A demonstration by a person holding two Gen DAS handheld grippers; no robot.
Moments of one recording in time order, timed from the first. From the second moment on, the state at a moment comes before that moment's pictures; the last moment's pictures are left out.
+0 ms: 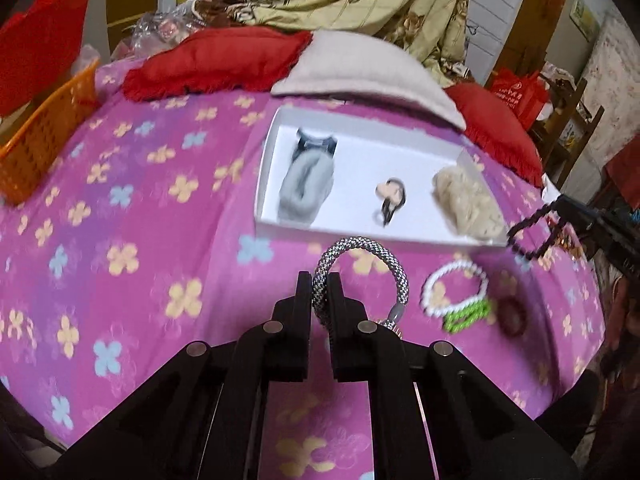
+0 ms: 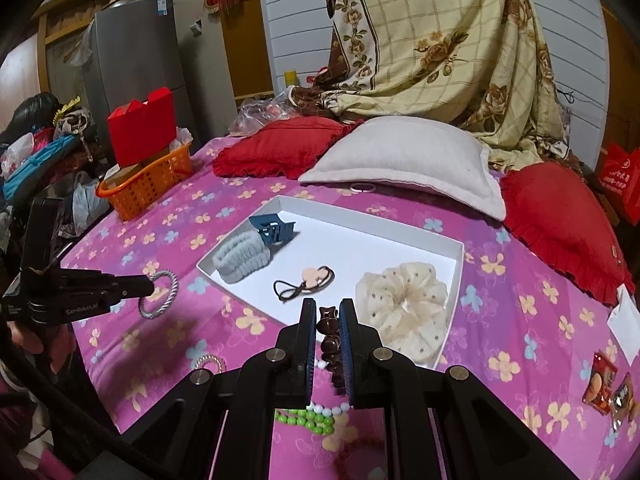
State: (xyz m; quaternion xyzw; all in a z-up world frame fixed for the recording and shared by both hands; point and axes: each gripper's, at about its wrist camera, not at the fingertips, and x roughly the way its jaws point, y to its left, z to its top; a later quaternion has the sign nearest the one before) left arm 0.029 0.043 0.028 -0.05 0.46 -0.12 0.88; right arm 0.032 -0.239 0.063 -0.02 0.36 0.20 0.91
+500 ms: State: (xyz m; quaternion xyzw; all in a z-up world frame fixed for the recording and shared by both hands) left arm 0.107 -0.005 0.024 -0.01 0.46 -0.11 0.88; right arm 0.100 -0.214 0.054 -0.04 0.37 0.20 0.90
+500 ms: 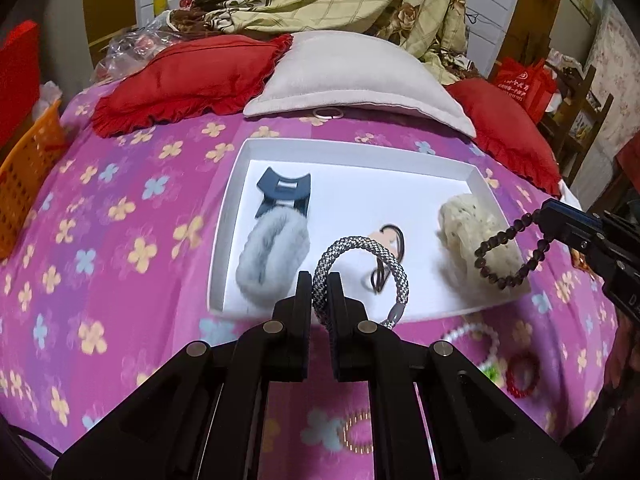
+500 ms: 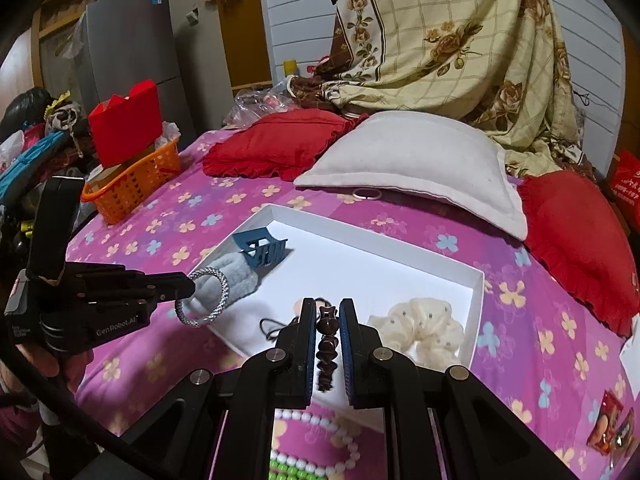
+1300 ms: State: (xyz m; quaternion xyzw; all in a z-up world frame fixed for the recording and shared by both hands) left arm 0.212 -0.043 -0.001 -0.02 0.48 -0.10 0.87; right arm 0.229 -0.218 0.013 -0.02 0.42 0.16 0.89
